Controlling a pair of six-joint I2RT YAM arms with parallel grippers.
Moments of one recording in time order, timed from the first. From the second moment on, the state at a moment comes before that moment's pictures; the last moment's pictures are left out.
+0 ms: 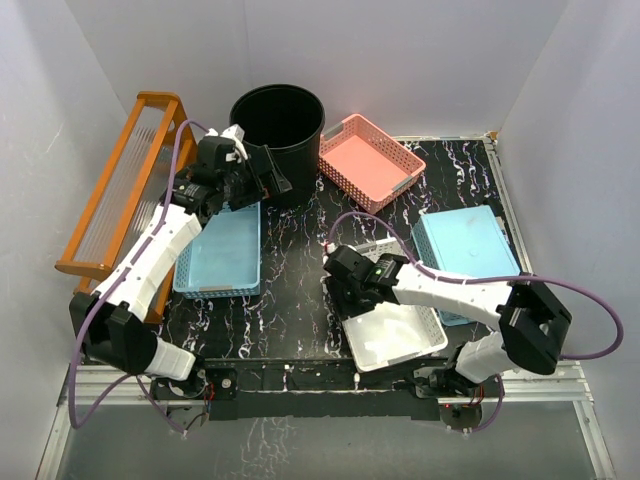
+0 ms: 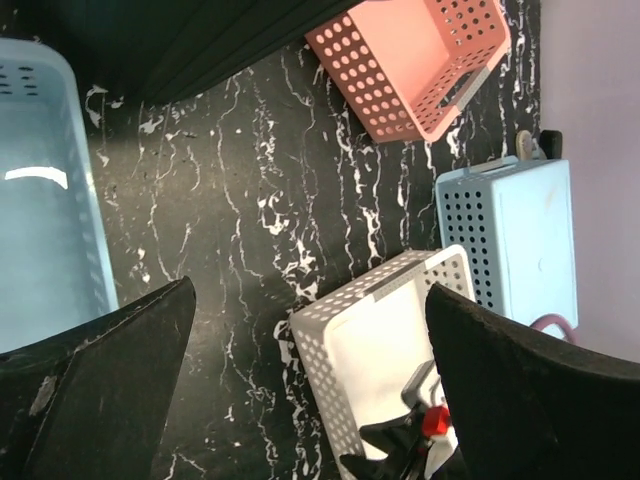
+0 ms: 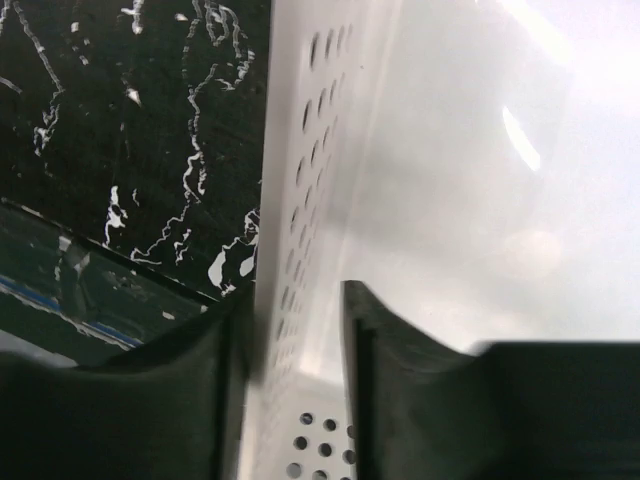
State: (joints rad) left arm -0.37 1.44 1.41 -0.60 0.16 -0.62; right arm 0.98 1.42 0.96 -0.67 0.01 0.59
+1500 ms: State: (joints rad) left arm -0.37 1.27 1.61 -0.57 0.06 -0.39; right arm 0.54 1.42 0.68 0.53 -0.94 1.34
